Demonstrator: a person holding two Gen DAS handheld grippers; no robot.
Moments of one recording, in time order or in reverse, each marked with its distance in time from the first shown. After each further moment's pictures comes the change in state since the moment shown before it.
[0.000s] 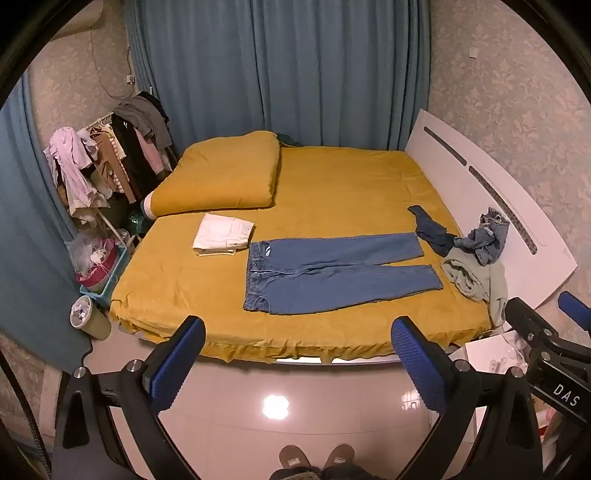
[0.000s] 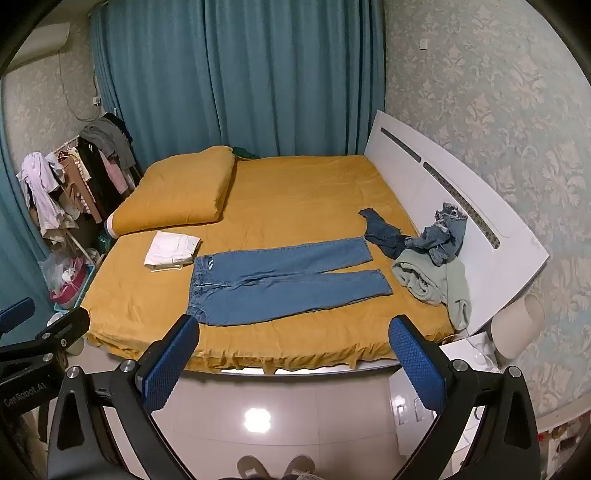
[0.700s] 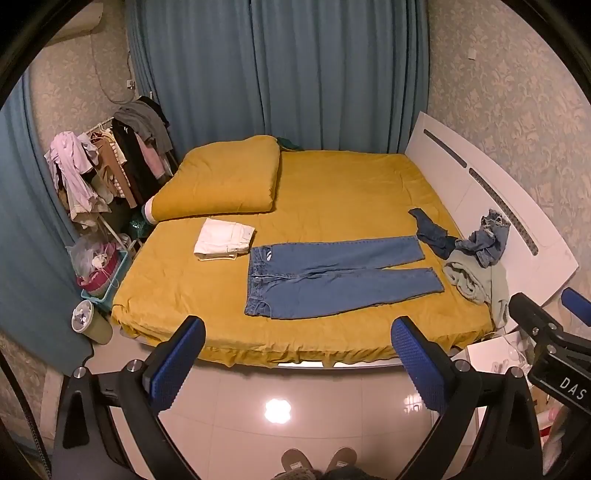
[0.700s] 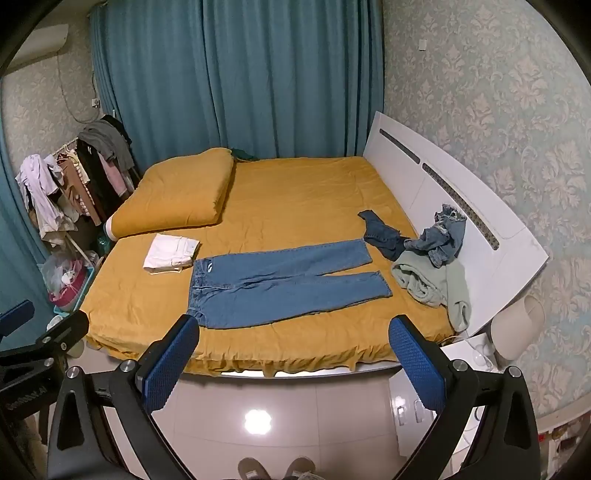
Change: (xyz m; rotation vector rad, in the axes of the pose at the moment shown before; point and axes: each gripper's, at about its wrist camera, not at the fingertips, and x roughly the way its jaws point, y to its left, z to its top) left arm 0.000 0.004 0.002 0.004 -0.015 0.002; right arm 0.000 -0.001 0.002 0.001 0.000 0.000
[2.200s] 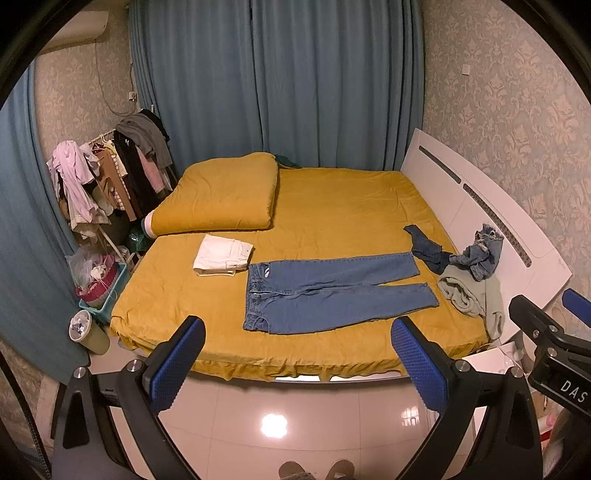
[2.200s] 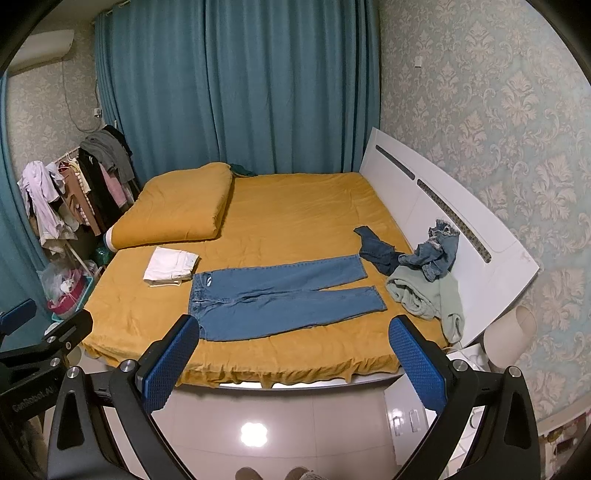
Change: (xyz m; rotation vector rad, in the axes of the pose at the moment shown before) left arm -0.024 0.004 0.001 -0.005 -0.073 -0.014; right arm -0.041 -0.005 0.008 -0.004 -0.061 -0.010
